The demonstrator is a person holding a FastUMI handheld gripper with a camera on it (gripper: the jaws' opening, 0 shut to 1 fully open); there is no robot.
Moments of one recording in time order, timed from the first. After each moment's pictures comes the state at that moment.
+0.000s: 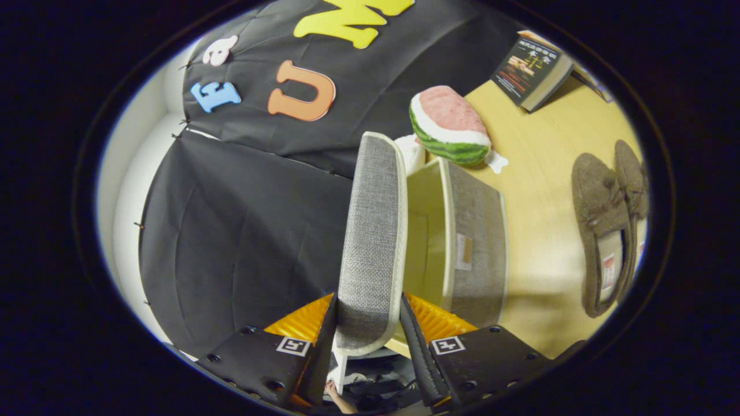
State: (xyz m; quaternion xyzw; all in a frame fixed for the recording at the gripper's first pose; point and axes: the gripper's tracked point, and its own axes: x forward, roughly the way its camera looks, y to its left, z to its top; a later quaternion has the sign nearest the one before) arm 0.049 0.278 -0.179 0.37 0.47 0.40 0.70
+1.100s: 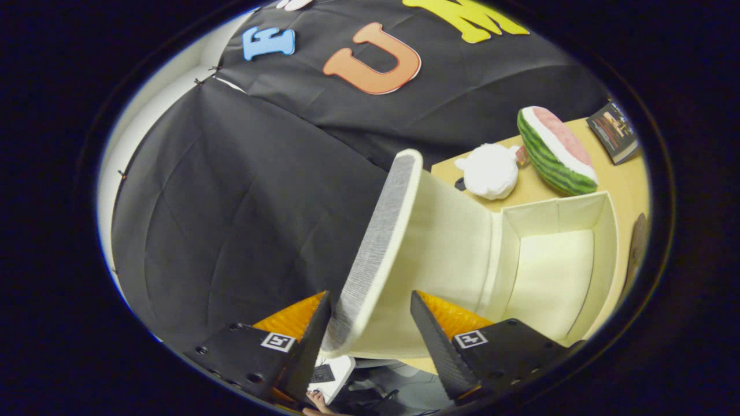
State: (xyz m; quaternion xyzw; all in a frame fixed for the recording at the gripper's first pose) arm 0.042 0.486 -0.082 0.28 0.44 0.42 0.75
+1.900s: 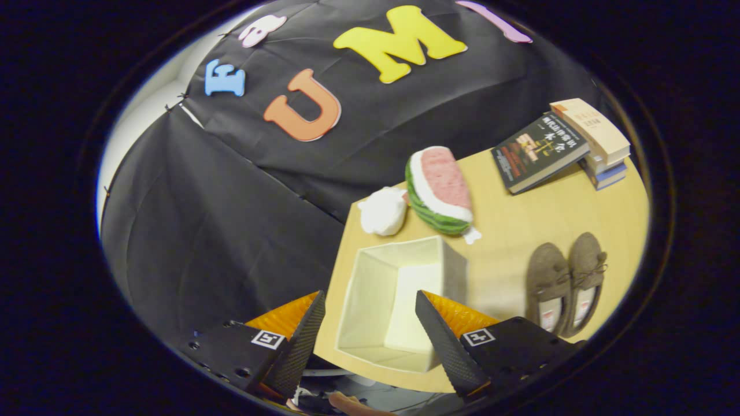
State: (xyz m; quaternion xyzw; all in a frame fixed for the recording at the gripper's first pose) arm 0.119 0.233 -0.152 0.25 0.43 0.27 0.82
